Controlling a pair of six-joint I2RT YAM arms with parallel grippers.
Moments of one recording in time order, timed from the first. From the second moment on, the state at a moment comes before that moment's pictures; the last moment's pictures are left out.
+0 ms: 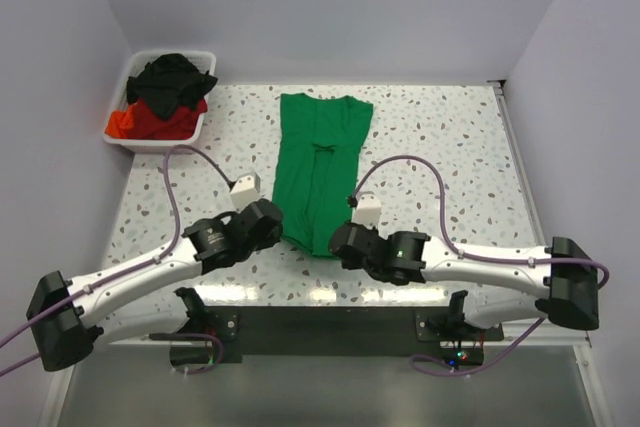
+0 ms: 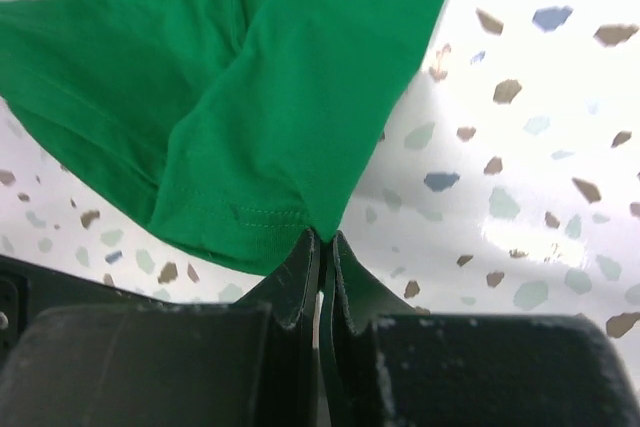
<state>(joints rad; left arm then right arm) -0.94 0.98 0.70 -0.63 -0.50 -1.04 1.26 1.24 0.83 -0.58 0.56 1.03</state>
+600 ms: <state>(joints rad) -0.73 1.37 1.00 -0.55 -0.59 -0.92 0.91 1.49 1.05 -0.44 0.49 0.71</state>
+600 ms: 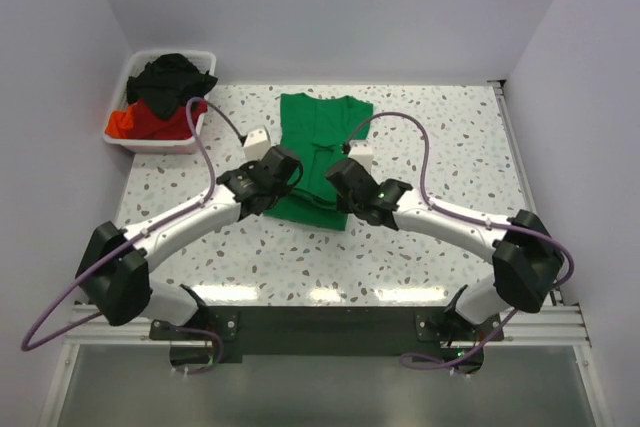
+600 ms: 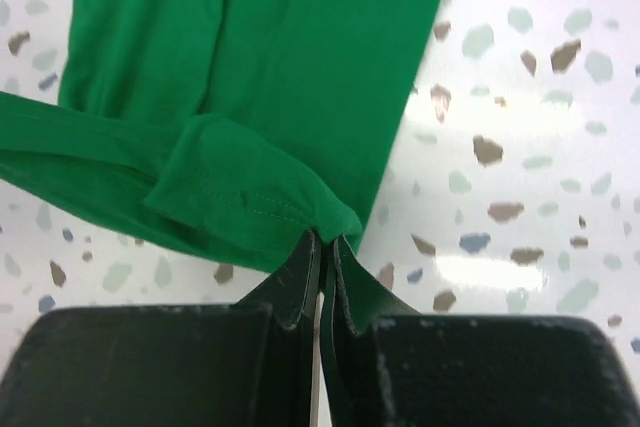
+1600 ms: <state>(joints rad) -0.48 2.16 1.62 -0.34 -0.43 -0.56 0.59 1.98 1.49 -0.35 0.43 0.56</state>
